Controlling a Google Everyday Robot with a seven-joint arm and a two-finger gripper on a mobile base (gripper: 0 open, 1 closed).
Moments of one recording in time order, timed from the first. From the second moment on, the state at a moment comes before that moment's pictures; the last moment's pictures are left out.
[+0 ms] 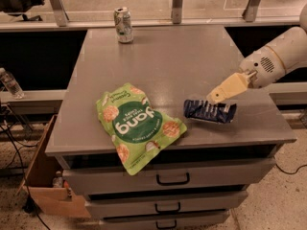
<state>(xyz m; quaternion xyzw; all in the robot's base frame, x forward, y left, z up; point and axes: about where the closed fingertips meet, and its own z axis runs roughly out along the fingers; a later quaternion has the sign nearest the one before) 0.515 -0.163 0.874 -0.38 0.81 0.42 0.13</state>
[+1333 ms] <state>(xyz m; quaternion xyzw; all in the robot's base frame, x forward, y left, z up) 0.509 -0.138 0.845 -0.39 0.81 0.43 0.11</state>
